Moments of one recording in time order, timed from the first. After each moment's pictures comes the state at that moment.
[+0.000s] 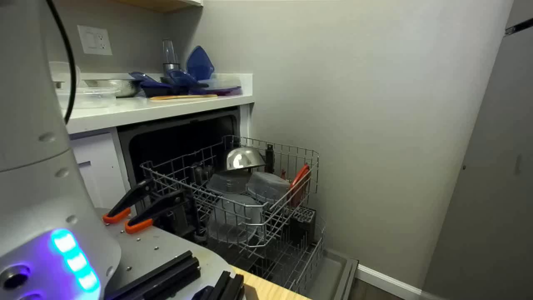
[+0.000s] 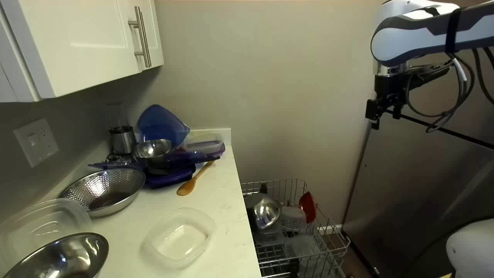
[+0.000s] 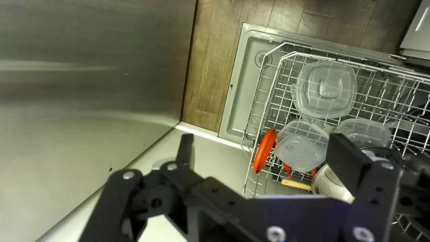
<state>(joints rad) -0.05 -0.59 0.02 -2.26 -0.27 1.69 -0.09</state>
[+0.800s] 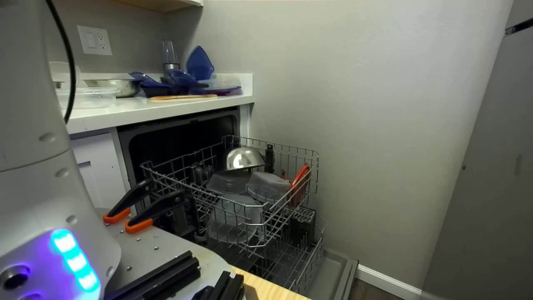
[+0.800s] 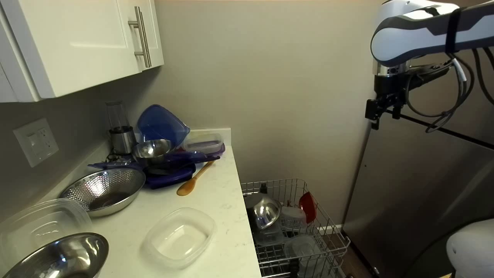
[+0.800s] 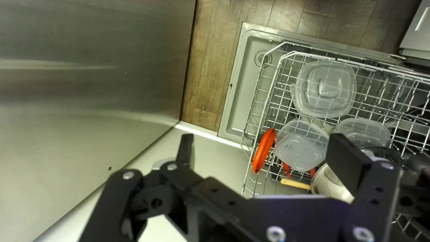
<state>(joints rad) -0.05 -0.59 0.02 -2.26 -0.27 1.69 -0.09</state>
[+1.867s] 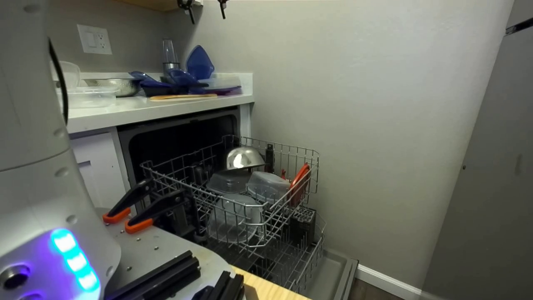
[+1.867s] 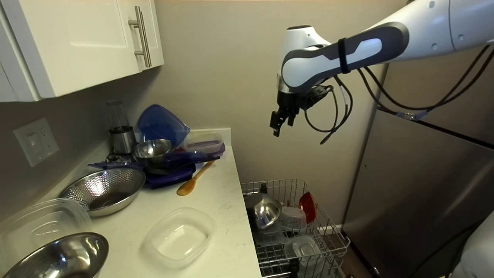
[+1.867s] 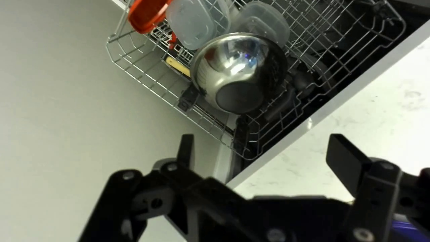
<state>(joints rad) 0.21 -0.08 0.20 -1.97 -0.16 2.09 -0.09</state>
